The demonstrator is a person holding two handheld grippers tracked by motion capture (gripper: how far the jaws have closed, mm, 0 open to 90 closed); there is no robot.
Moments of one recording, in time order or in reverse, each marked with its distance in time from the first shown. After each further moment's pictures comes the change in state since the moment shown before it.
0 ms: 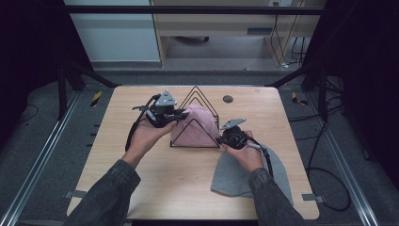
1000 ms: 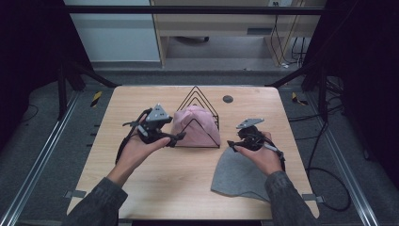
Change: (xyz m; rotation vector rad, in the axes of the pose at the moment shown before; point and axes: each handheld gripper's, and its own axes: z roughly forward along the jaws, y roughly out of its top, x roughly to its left) left arm -0.029 -0.043 -0.030 0.039 0.010 -0.052; right arm -0.022 -0.019 -0.047 0.034 -0.103 0.075
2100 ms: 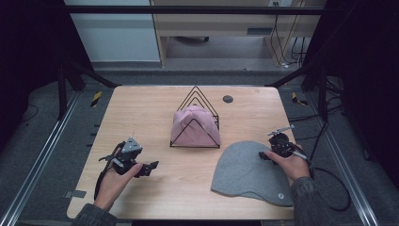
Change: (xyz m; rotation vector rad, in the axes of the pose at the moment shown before) left arm 0.014 -0.117 -0.020 0.125 0.108 -0.186; right arm -0.070 -0.077 -0.018 0.230 -0.074 0.236
